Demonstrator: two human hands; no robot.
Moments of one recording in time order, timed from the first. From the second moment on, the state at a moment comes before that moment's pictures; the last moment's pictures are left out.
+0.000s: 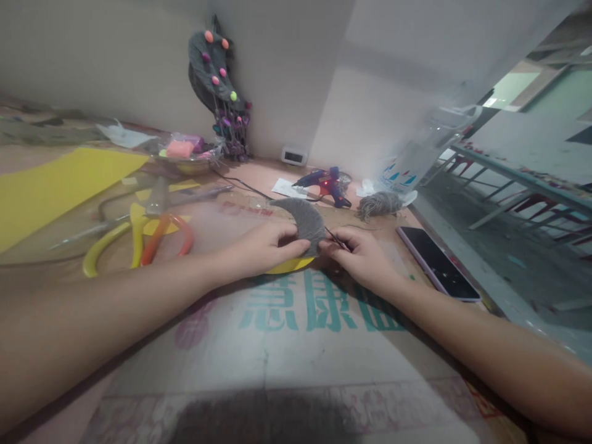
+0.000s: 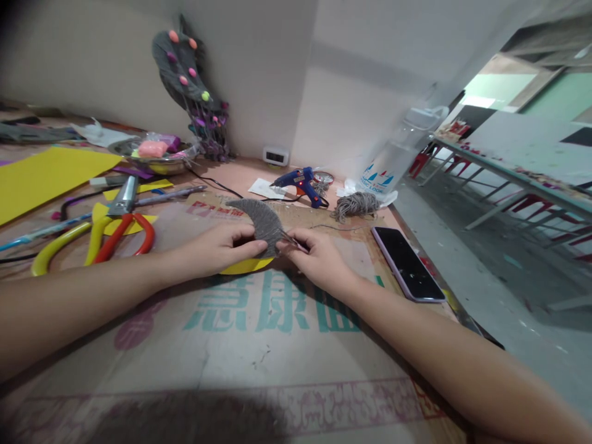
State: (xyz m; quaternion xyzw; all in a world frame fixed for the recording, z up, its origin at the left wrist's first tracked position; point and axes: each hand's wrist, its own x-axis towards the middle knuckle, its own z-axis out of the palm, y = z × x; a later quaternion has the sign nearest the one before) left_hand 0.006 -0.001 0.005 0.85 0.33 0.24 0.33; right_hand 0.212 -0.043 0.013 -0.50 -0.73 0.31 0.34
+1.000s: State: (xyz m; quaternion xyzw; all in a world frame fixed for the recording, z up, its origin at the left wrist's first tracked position) left_hand 0.002 -0.002 0.006 0.82 0.31 0.26 0.41; right_hand 0.214 -0.044 0.015 -0.52 -0.62 0.40 0.43
